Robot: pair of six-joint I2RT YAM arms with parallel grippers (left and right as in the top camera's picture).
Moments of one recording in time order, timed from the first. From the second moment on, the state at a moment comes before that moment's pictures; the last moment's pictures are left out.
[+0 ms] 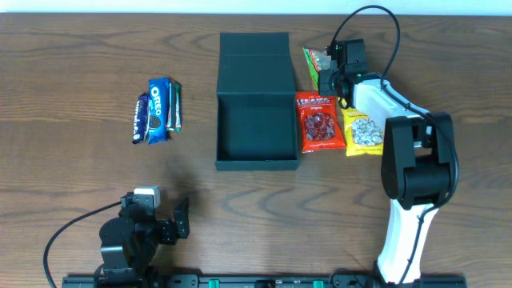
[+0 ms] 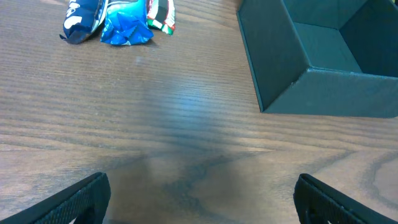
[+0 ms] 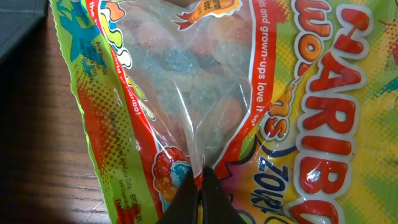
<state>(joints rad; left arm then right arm) 0.04 0.01 0.17 -0.77 0.26 -0.12 0.14 2.21 1.49 -0.24 0.02 0.09</state>
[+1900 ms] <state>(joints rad) 0.04 0.01 0.17 -0.77 0.26 -0.12 -0.05 1.57 1.35 -0.82 -0.38 0.27</state>
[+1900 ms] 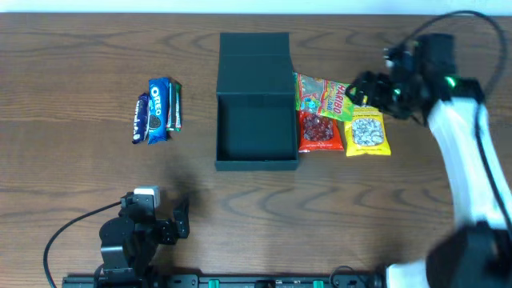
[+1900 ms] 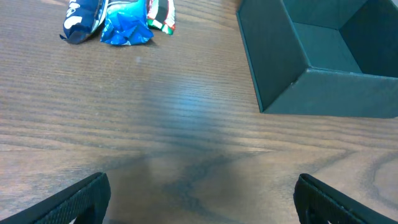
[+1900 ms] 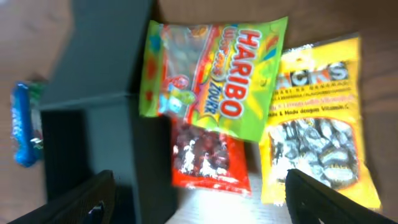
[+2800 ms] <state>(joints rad) 0.04 0.01 0.17 -0.77 0.26 -0.12 0.01 1.57 0.64 0.18 -0.42 0.81</state>
